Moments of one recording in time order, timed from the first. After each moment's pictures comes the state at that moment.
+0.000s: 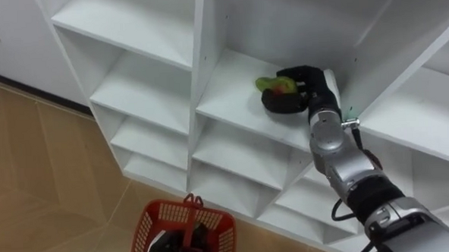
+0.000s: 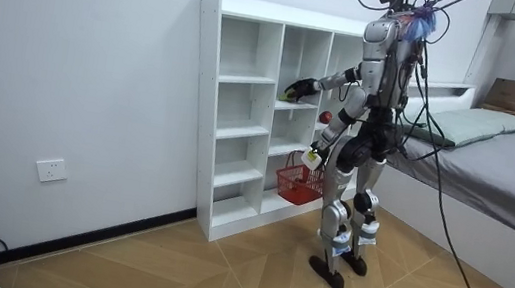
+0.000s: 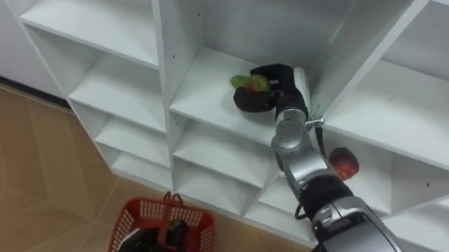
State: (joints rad) left arm -0.05 0.14 -0.36 0.85 -0.25 0.14 0.02; right arm -0.60 -0.17 0.31 0.89 0.13 0.00 -0.38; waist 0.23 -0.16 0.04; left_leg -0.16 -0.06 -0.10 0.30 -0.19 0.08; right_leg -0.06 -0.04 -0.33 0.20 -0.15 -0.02
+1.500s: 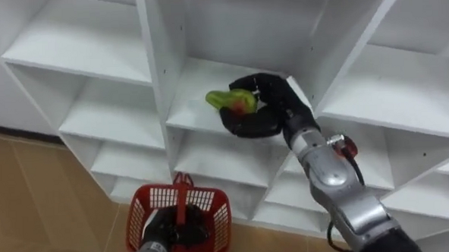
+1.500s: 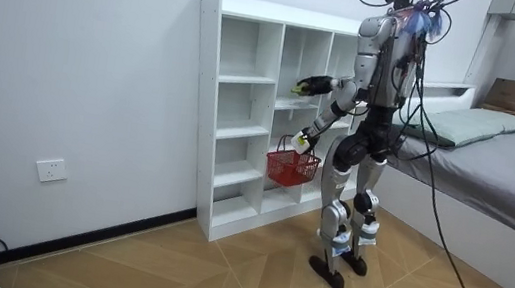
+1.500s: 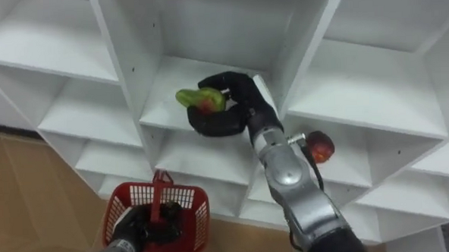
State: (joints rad) left arm -0.04 0.13 -0.30 0.77 -0.30 0.06 0.09; right arm -0.19 -0.22 0.37 0.25 0.11 0.01 -0.07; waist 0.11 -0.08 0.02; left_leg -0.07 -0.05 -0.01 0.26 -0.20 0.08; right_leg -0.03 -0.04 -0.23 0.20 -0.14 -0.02
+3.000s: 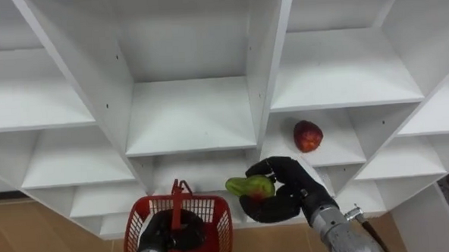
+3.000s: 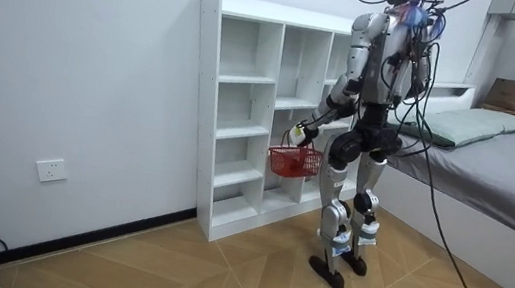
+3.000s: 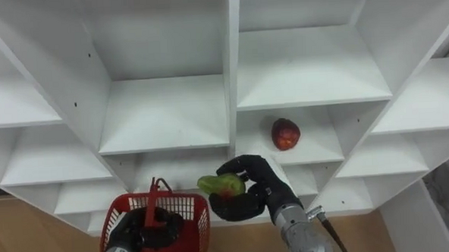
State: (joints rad) left arm 0.03 0.16 -0.30 0.68 -0.30 0.04 0.15; right arm 0.12 -0.23 0.33 0.24 -0.09 0.02 -0.02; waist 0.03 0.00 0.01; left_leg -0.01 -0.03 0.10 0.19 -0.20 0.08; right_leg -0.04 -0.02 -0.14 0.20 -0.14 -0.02
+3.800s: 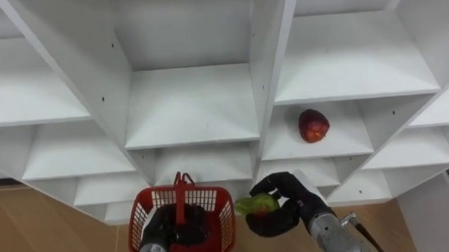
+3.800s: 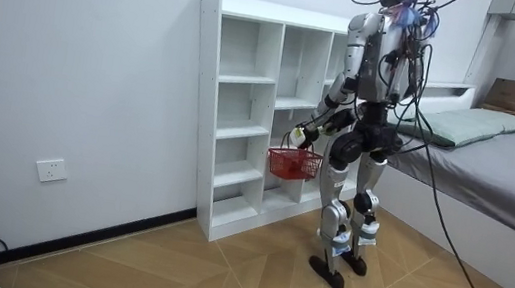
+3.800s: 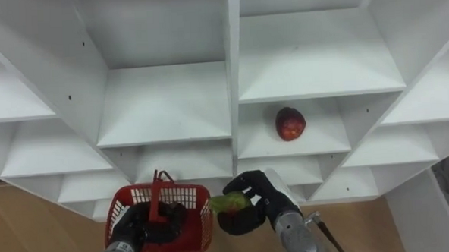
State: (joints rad) left arm 0.00 0.16 -0.33 0.68 -0.29 0.04 0.14; right arm 0.02 -0.23 0.39 0.42 -0.23 0.02 -0.03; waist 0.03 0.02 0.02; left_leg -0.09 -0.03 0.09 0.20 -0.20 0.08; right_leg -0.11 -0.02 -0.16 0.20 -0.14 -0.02
